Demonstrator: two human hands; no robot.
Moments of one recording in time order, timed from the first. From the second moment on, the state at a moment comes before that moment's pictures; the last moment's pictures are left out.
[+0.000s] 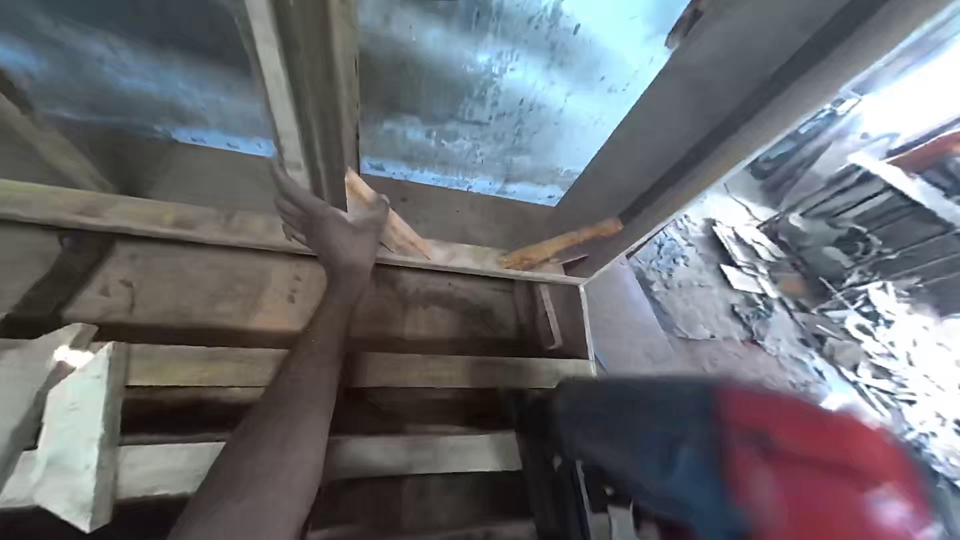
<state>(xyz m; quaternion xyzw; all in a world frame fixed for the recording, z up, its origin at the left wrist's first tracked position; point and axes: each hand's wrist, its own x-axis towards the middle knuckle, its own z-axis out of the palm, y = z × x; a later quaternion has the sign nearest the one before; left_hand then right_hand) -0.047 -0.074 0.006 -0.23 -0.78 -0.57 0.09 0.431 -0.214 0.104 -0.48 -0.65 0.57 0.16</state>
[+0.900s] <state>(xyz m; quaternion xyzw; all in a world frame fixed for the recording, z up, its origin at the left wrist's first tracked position) -0.053 -0.070 0.007 -0.22 -0.77 -0.59 0.12 0.250 0.025 0.093 -0.48 -0.50 0.72 0.04</state>
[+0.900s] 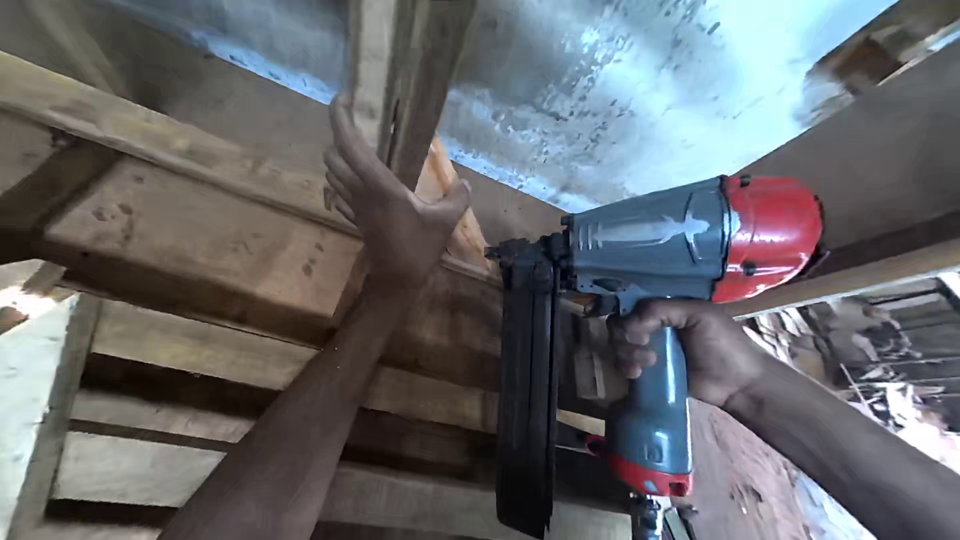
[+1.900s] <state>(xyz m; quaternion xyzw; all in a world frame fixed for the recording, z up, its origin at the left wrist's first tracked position) -0.091 -0.115 -0.013 -0.33 -0.73 -0.60 -0.01 0.230 0.060 0.139 -0.31 -0.62 0.72 0.04</state>
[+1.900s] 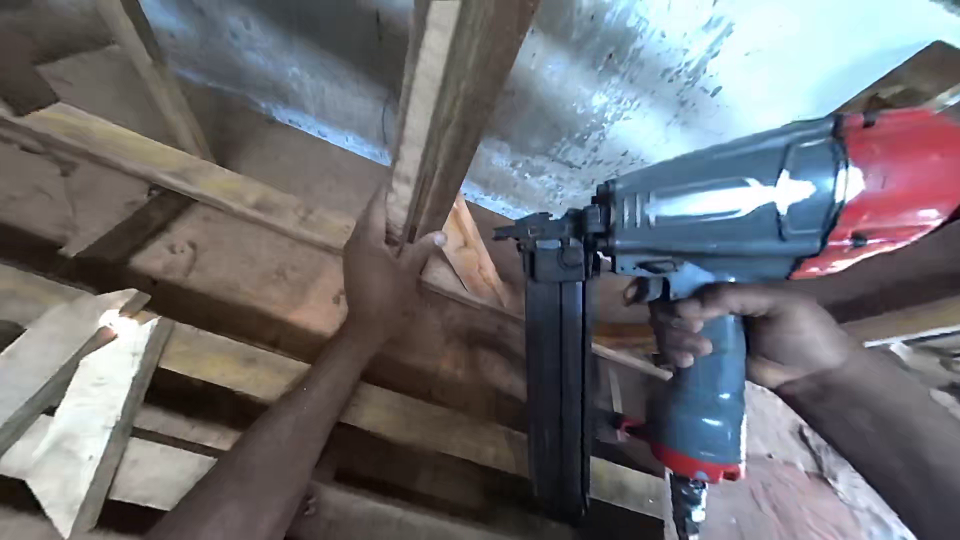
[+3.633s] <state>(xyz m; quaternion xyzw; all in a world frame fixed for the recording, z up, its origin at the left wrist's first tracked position) -0.093 -0.447 -0.063 -0.19 -0.95 -0.26 0.03 0.305 -0.264 0.030 -0.38 -0.69 0.60 0.13</state>
